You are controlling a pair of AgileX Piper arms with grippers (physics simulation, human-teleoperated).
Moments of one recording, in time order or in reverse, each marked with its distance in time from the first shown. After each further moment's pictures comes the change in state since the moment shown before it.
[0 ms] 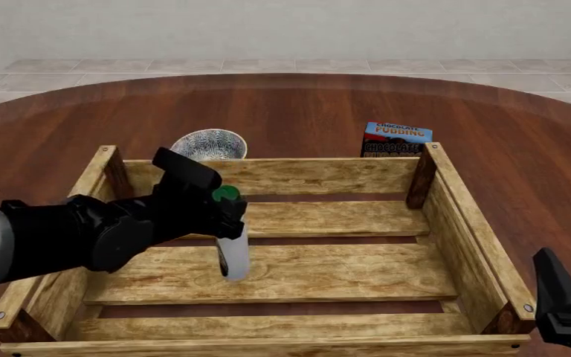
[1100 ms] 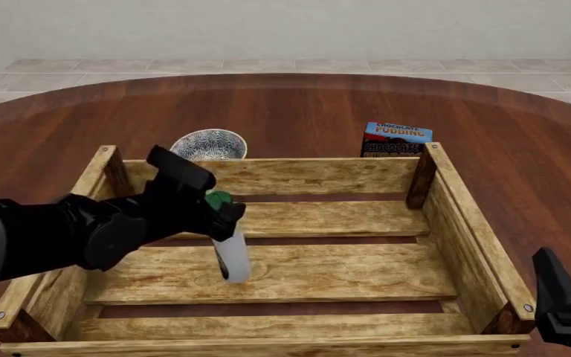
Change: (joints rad) left arm 0.031 -0.012 0.007 0.009 0.072; right arm 0.003 0.007 0.000 -0.006 -0.001
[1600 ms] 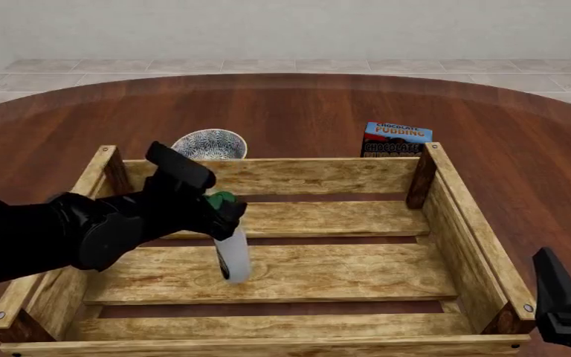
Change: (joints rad) left arm -0.012 -0.030 -0.002 0.013 0.019; right arm -0.002 -0.006 0.000 0.004 0.003
